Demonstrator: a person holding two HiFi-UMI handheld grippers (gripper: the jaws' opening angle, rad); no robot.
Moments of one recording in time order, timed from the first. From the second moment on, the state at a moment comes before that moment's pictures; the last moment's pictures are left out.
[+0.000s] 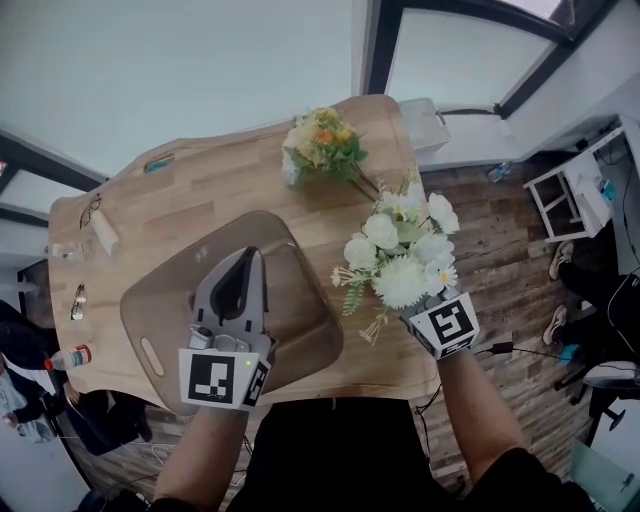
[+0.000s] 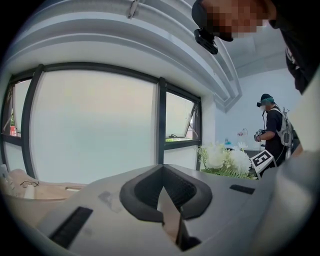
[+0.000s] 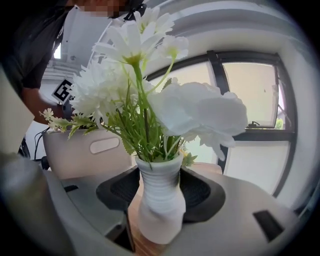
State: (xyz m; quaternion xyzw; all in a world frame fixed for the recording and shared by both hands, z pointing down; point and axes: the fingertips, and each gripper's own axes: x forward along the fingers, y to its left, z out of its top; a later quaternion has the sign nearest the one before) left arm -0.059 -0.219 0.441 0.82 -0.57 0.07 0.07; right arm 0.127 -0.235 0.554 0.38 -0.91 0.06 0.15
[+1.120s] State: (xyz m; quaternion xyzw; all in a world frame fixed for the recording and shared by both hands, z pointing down) left arm -0.086 -0.184 0.371 0.82 -0.56 0.04 0.03; right arm 0.172 -0.178 0.497 0.45 -0.88 0.06 0.14
